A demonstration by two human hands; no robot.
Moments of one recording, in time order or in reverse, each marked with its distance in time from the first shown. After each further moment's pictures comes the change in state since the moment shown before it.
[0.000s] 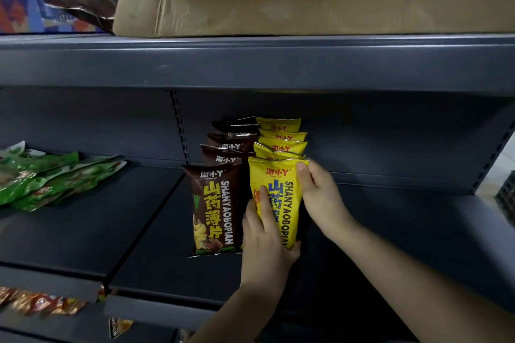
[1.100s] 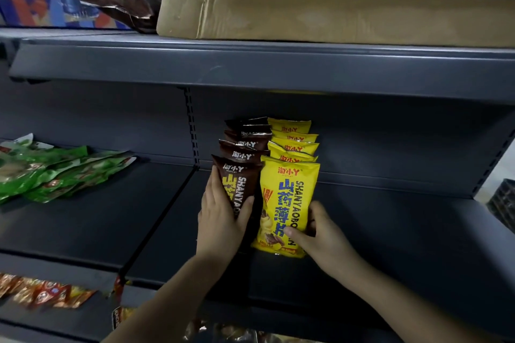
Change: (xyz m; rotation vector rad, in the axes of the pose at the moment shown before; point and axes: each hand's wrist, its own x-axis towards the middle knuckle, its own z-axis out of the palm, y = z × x) left_hand 0.034 -0.067 -0.065 -0.288 -0.020 -0.127; right_hand -0.064 0.008 0.005 -0.105 -0.270 0.144
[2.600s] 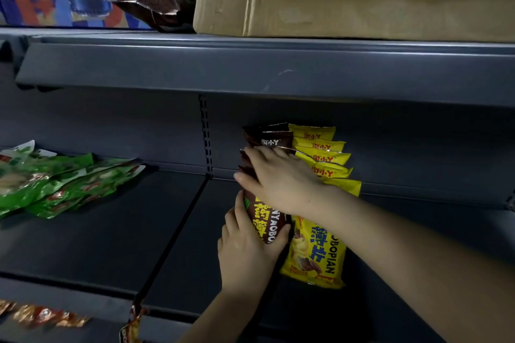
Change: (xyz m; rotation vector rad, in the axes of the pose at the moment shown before) left_hand -0.006 -0.013 0.014 0.211 0.063 -0.104; right_hand 0.102 -0.121 0.043 -1.043 -0.068 -0.366
